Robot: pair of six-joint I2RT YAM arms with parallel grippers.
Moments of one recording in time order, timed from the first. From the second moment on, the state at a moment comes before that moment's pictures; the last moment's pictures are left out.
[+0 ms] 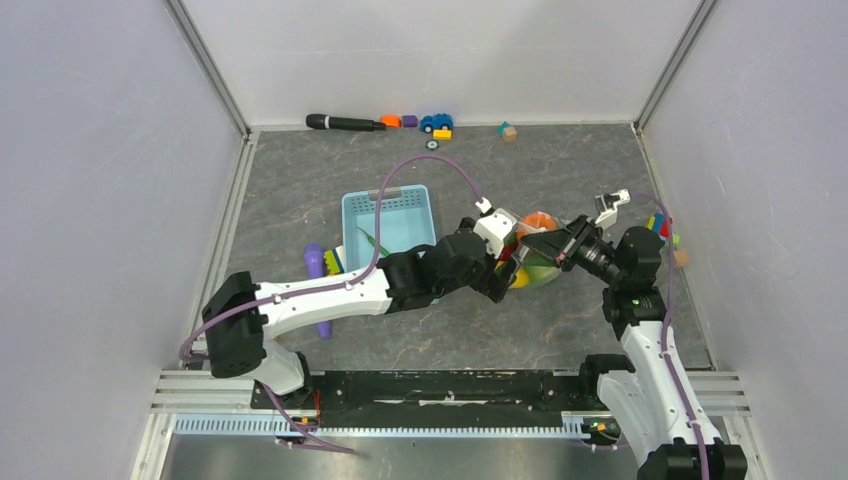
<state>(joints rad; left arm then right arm) -1.18 1.54 1.17 -0.10 -0.26 -0.26 0.00 0.73 0.47 0.10 -0.80 1.10</state>
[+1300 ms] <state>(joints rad) -0.53 1.66 1.08 -0.54 -0.44 -0.99 -0.02 0.86 0.55 -0.06 -0.88 0.63</state>
